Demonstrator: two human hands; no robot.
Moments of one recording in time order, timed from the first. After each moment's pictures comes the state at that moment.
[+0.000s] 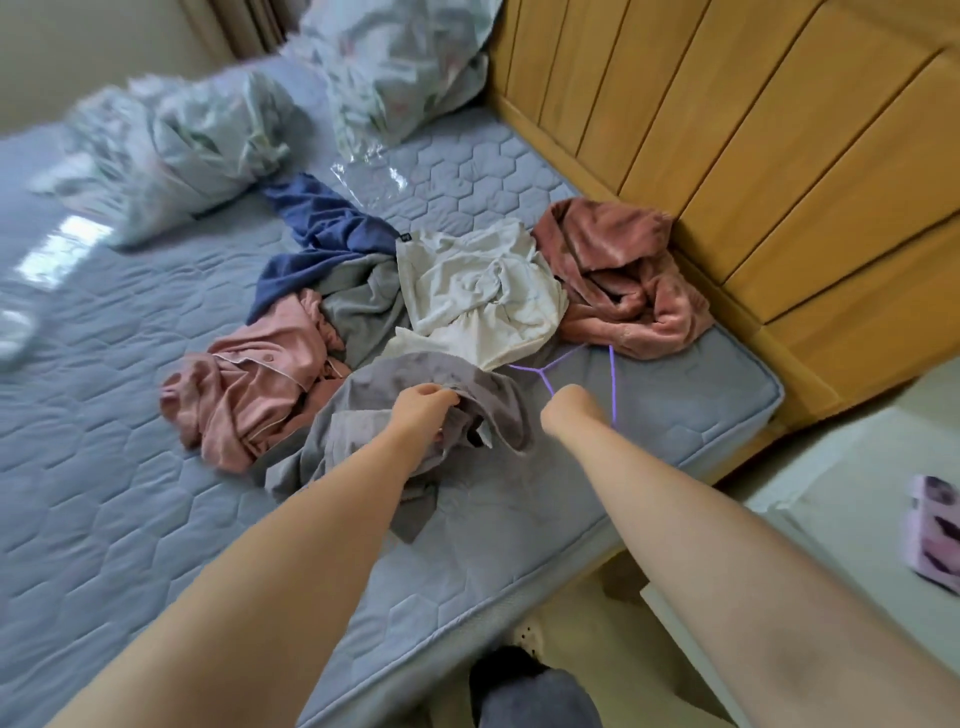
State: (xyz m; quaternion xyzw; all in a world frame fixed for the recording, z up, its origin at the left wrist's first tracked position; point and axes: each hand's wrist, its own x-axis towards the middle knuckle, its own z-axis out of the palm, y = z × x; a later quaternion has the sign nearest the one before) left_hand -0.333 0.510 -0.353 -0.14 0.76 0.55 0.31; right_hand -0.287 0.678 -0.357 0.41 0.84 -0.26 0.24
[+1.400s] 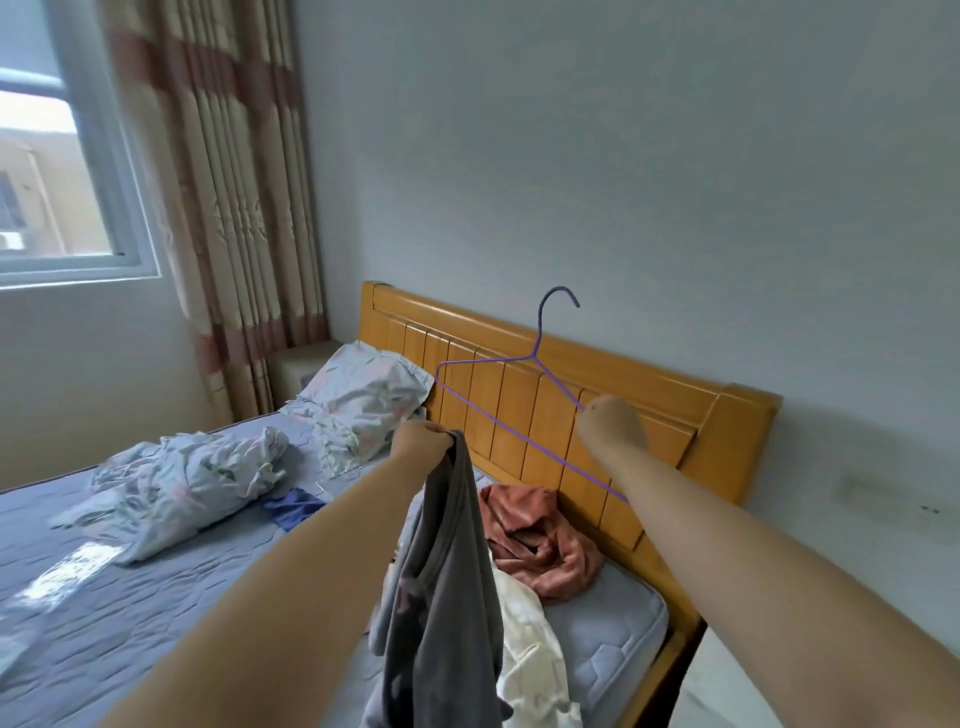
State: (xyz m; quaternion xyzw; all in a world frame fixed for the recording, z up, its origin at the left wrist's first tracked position) left_hand -0.272 0.494 0.009 0.13 0.82 0.54 0.10; right_hand -0.148 0.681 0.038 0.37 0.84 -0.32 -0.24
